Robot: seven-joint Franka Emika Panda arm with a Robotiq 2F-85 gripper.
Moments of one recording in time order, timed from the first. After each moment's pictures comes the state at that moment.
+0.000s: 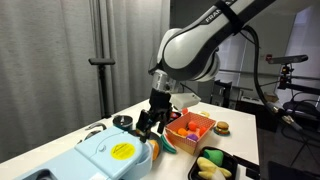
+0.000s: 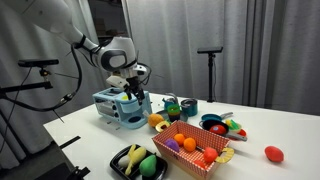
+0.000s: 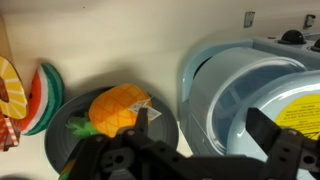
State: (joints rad) arm 0.08 0.16 0.08 -2.19 0.26 2.49 -0.01
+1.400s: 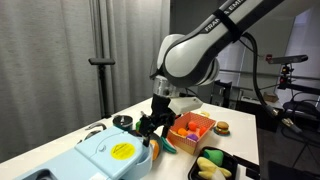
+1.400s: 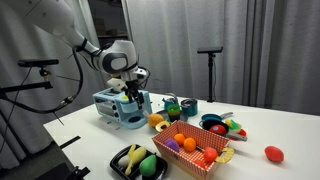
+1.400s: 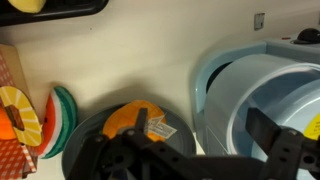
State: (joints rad) arm 0.08 0.18 0.07 -2.20 0.21 2.48 0.11
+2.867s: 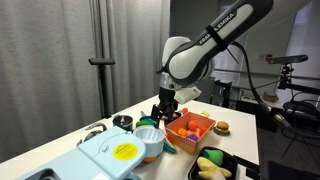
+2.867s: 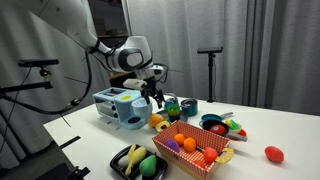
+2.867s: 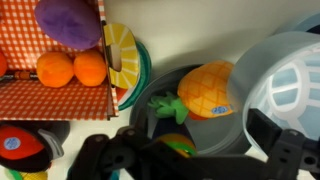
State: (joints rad) arm 0.04 0.24 -0.04 -2.11 0.02 2.49 0.05
